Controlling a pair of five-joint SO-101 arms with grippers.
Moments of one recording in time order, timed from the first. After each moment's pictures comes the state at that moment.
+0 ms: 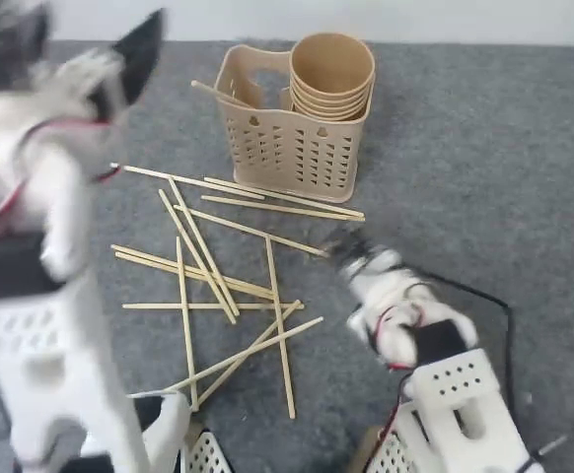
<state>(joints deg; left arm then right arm) -13.3 -33.3 -0.7 52.0 0.0 -24.1 -60.5 72.4 57.2 29.5</state>
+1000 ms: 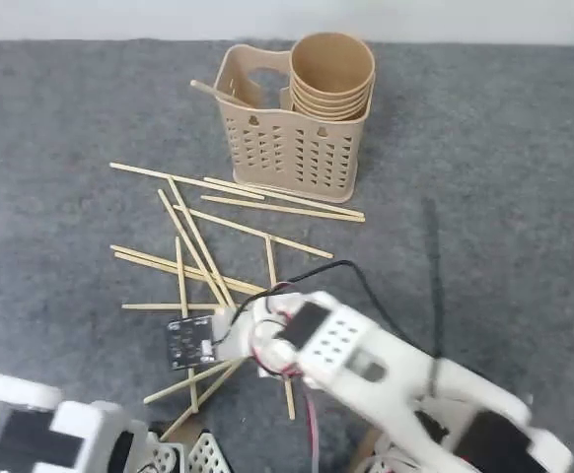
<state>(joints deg) -84.1 -8.7 7.8 39.5 0.0 -57.7 -19.1 48.9 49.2 47.4</state>
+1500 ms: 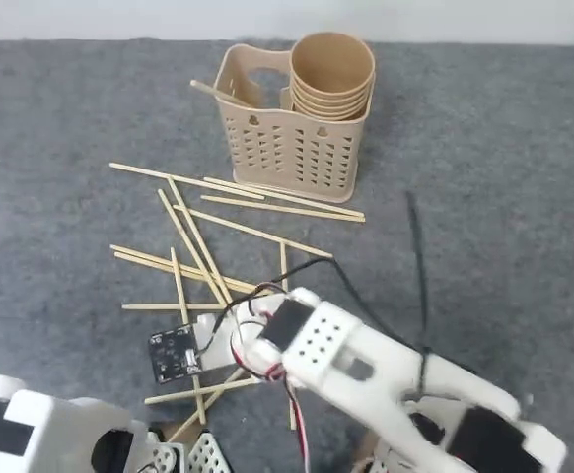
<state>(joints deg) -84.5 3.6 2.4 37.9 0.0 -61.1 -20.8 41.9 59.2 49.2</state>
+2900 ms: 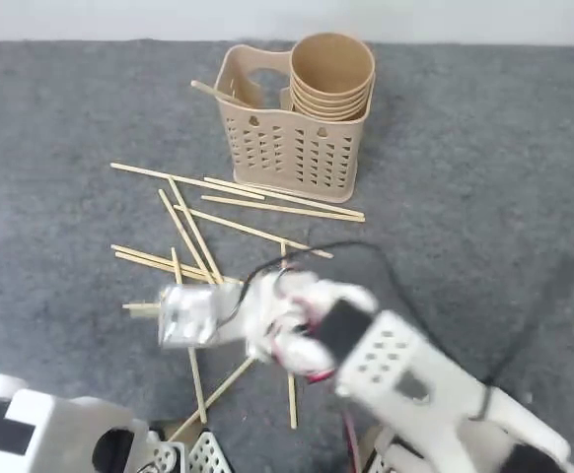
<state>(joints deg) -84.5 3.6 2.0 38.0 0.0 -54.1 -38.8 38.6 59.7 40.4</state>
